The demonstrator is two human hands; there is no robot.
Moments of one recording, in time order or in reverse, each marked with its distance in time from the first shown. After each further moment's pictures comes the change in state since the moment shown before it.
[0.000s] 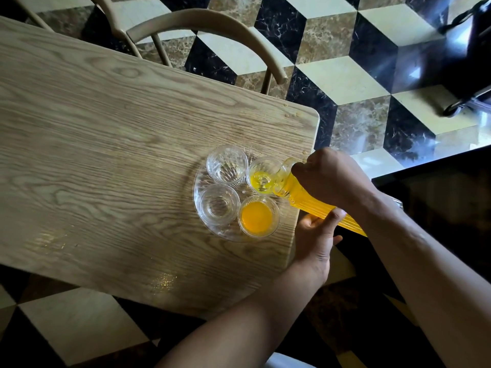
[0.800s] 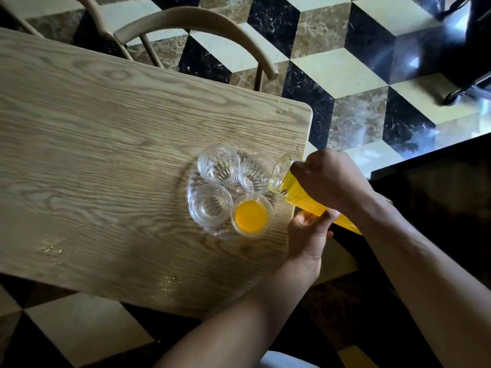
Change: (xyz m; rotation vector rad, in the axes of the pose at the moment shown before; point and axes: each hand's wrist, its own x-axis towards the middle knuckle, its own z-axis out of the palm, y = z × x) left_hand 0.010 -0.006 -0.007 0.042 -0.008 0.057; right_hand -0.006 0.015 0.004 0.104 0.066 0.036
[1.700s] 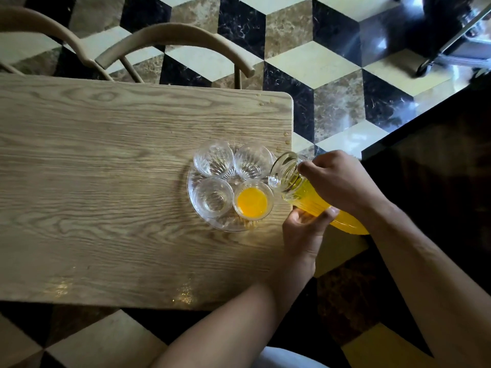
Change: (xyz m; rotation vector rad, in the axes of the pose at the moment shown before) left_hand -0.036 -0.010 -0.038 0.210 -0.051 0.022; right_hand -0.066 0.011 -0.001 0.246 0.056 0.150
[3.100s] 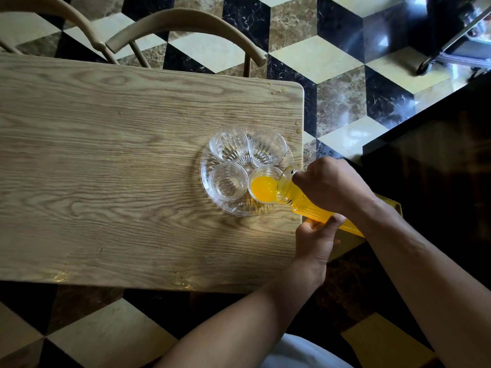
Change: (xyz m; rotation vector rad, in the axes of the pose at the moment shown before) left_hand -0.034 -0.022 -0.021 -0.039 -0.068 -0.144; right_hand -0.023 -0.014 0.040 -0.282 -0.049 -0.044
